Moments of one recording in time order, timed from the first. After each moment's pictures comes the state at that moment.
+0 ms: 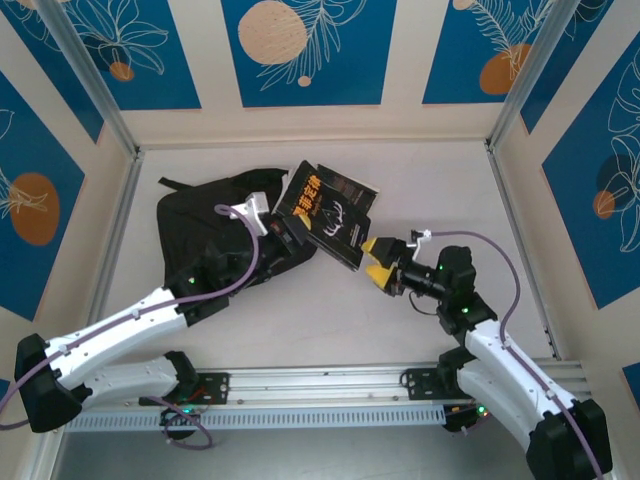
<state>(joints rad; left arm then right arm) -0.93 1.03 0.87 0.01 -0.23 -1.09 0.37 0.73 0.32 0.25 -0.67 1.39</state>
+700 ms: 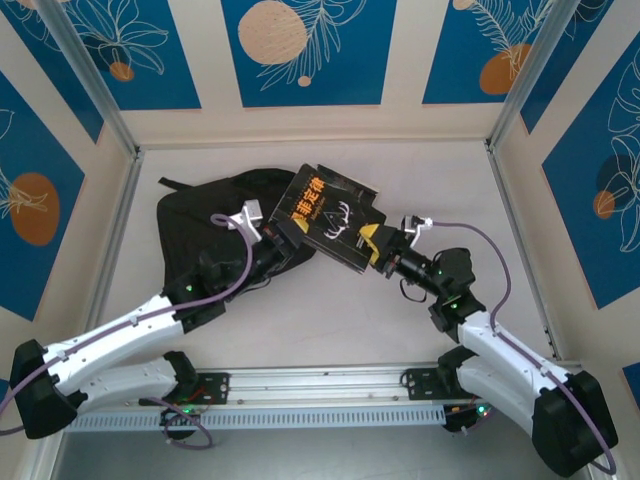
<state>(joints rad) -0.93 0.97 0.78 0.10 -0.18 -1.25 0.43 0.85 0.33 0.66 -0.52 1.55</state>
